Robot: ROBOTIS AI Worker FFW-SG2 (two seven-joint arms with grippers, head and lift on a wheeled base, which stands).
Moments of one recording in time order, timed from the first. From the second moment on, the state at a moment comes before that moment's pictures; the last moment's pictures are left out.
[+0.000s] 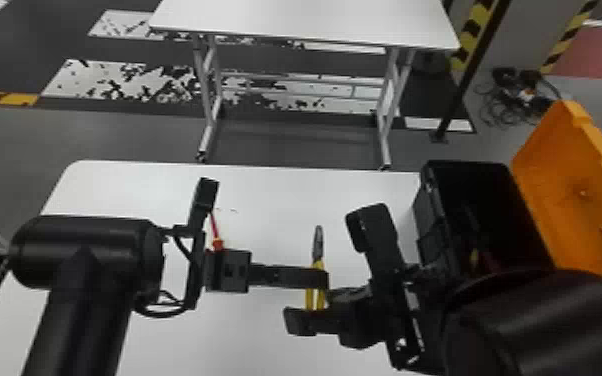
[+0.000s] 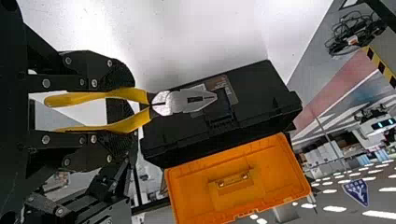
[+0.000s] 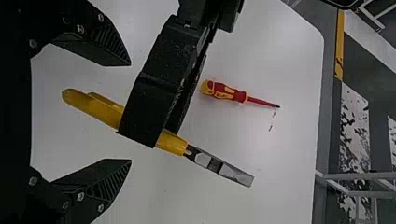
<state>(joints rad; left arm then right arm) -0.07 0.00 -0.05 -1.73 0.04 1.47 -1.13 0.20 -0.04 0.30 -2.30 -0.04 1.56 0.33</state>
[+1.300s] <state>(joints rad) -0.07 0.00 -0.05 -1.70 0.05 1.44 -1.16 0.23 -0.05 0.31 -2.31 -0.01 1.56 0.29</state>
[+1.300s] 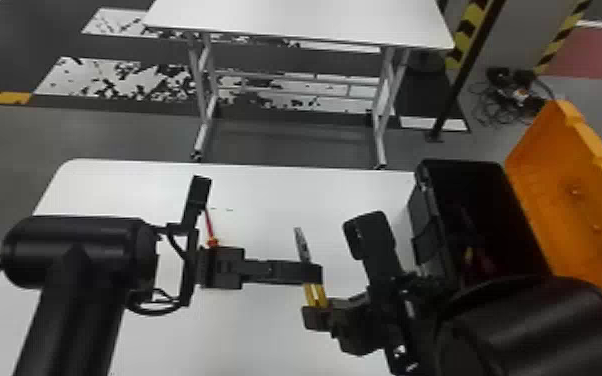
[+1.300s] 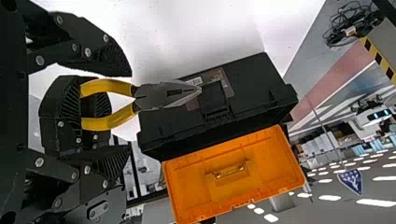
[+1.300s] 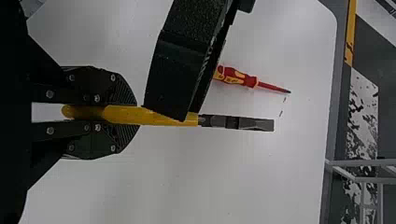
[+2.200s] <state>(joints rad) 0.00 0.00 0.05 -1.76 0.11 1.44 -1.19 0.29 -0.11 0.17 -2.44 0.00 1.56 0.19</state>
